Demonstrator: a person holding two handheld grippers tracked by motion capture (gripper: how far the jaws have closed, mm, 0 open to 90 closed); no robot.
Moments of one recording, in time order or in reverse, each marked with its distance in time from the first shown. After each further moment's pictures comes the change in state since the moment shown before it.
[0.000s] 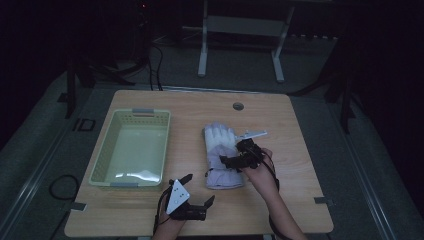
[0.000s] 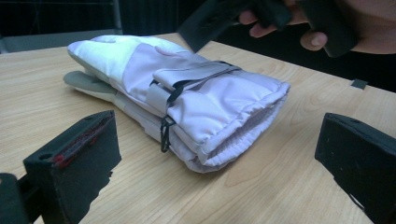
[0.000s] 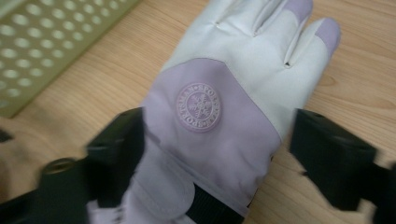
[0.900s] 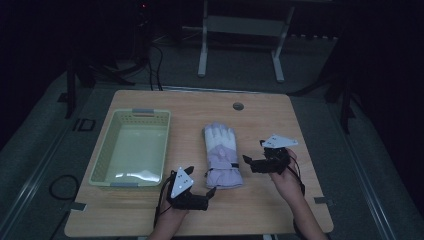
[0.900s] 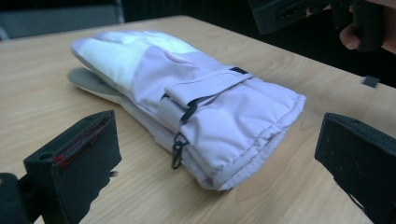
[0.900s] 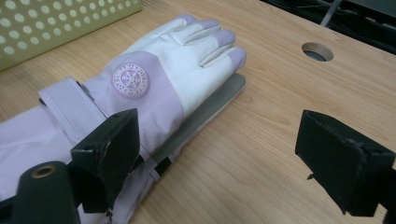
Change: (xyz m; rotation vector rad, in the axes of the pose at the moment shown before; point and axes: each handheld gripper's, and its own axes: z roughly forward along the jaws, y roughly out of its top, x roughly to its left) left arm 0.010 0.033 0.013 0.121 -0.008 -0.018; right arm -0.046 -0.034 -0.046 -0.191 -0.072 -0.183
